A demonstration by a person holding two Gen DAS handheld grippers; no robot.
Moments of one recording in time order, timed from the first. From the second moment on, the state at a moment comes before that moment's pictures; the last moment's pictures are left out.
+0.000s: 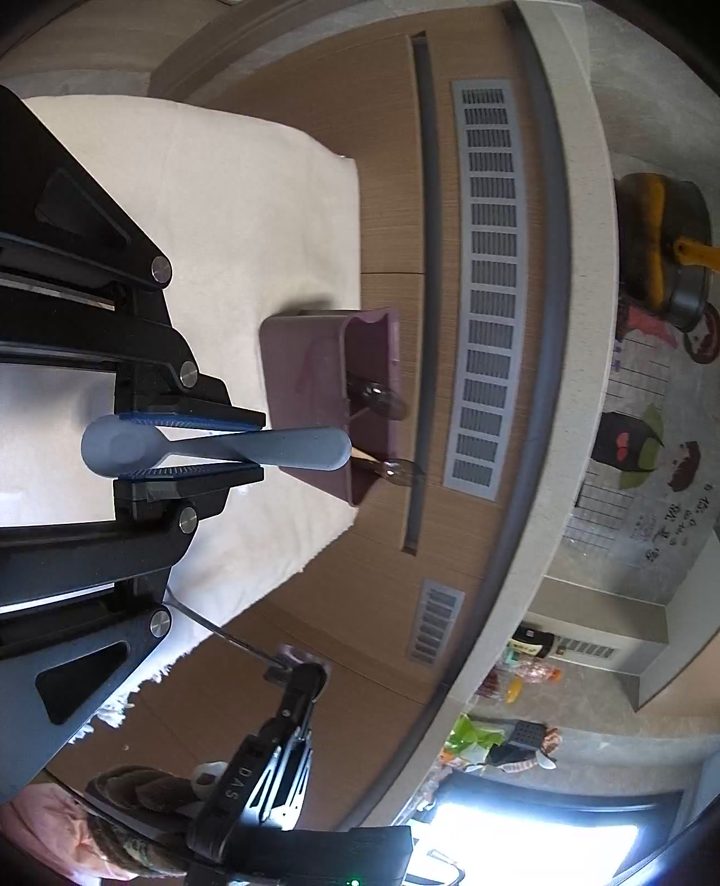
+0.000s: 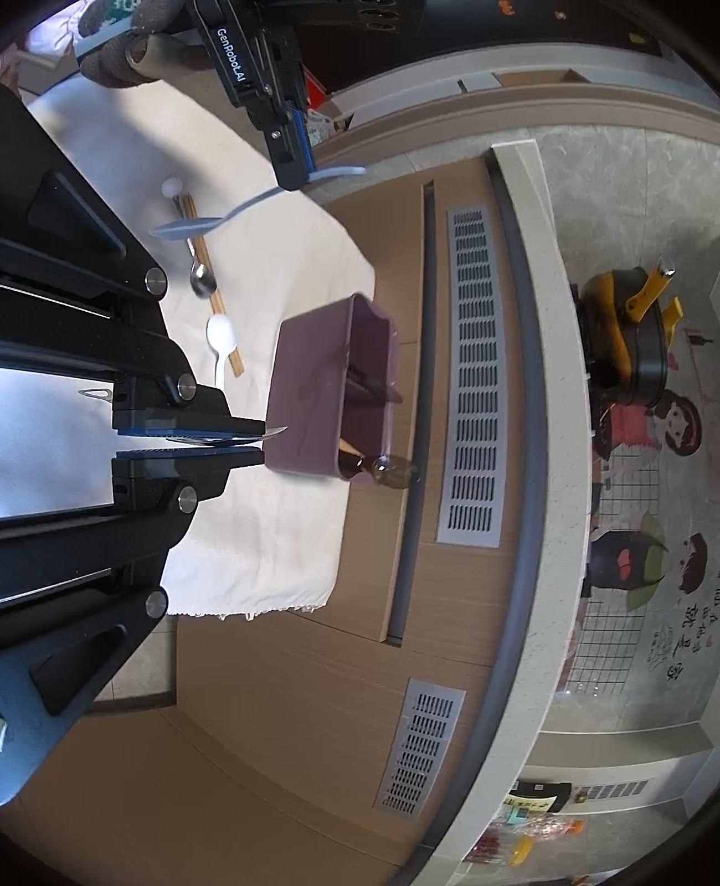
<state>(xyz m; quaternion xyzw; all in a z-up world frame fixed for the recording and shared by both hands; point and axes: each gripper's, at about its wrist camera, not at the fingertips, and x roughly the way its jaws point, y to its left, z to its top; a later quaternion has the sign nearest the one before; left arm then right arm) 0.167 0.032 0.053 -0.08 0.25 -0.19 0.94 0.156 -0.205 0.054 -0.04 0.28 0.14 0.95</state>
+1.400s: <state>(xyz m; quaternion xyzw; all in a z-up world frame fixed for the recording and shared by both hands) 0.248 0.043 0.058 -0.08 0.24 -0.18 0.95 0.254 -0.213 -0.034 -0.08 0.40 0.17 0.90</state>
